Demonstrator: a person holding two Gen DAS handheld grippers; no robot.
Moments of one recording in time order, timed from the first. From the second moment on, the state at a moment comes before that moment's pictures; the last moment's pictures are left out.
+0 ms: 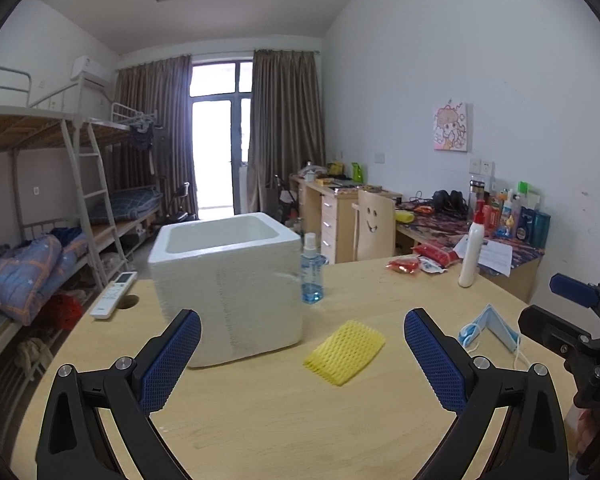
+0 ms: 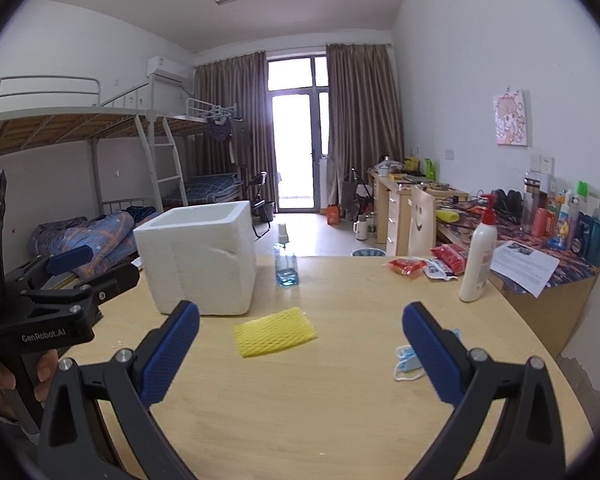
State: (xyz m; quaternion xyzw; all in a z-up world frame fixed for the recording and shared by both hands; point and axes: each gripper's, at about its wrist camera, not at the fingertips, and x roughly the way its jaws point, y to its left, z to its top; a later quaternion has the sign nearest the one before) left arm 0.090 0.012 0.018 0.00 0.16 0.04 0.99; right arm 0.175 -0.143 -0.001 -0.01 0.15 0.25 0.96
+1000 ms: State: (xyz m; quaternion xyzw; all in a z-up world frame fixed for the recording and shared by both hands) left arm 0.173 -0.022 -0.016 0.00 0.25 -0.05 0.97; right arm 0.216 -0.195 -0.025 0.02 0.21 0.16 0.96
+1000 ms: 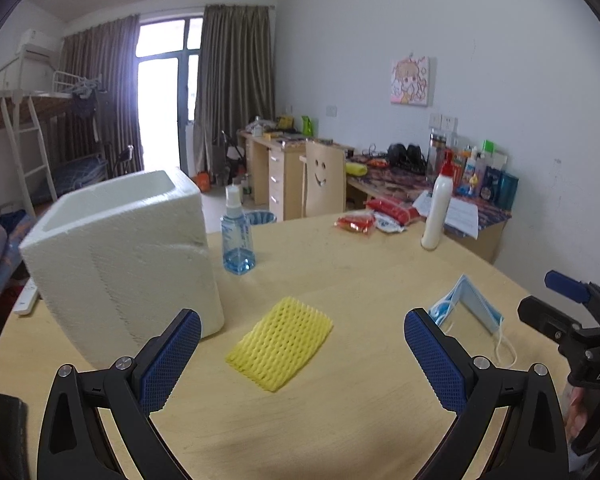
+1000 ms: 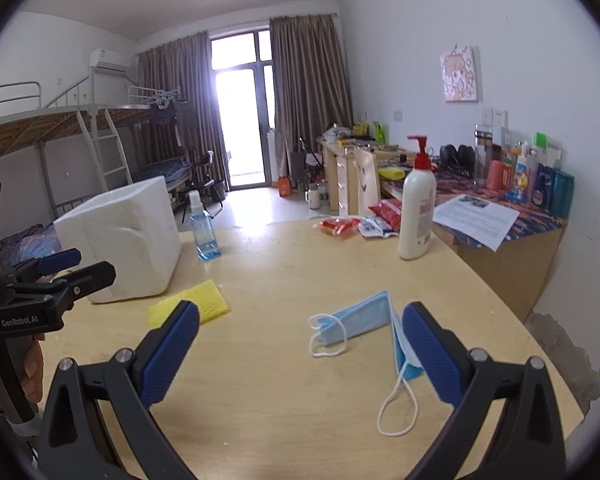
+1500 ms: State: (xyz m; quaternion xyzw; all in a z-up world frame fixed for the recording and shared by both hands) left arm 0.227 -0.032 -0.044 0.02 0.31 -0.07 0.95; right arm 0.252 -0.205 -0.044 0.01 0.27 0.15 0.95
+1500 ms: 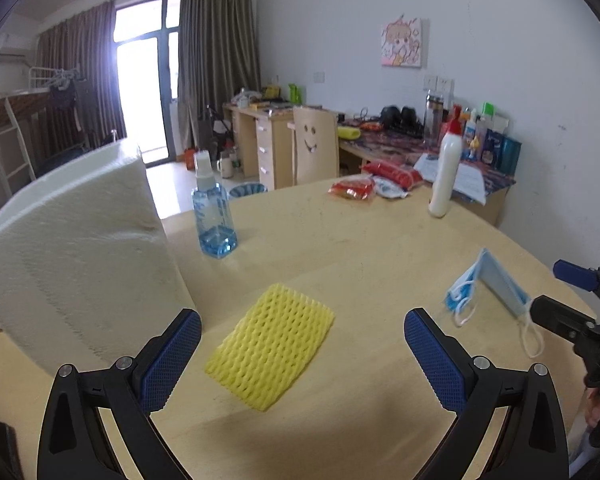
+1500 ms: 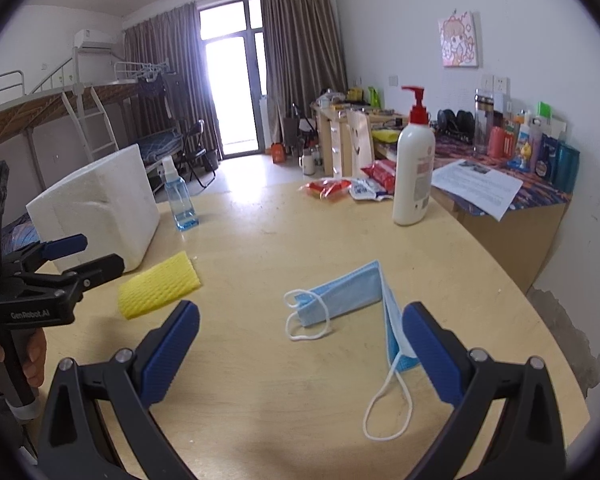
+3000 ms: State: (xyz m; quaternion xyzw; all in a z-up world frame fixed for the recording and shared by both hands) left arm 0.270 -0.016 -0.096 0.03 0.41 -0.03 0.91; right arm 0.337 -0.220 -0.078 0.05 0.40 0.13 0.90
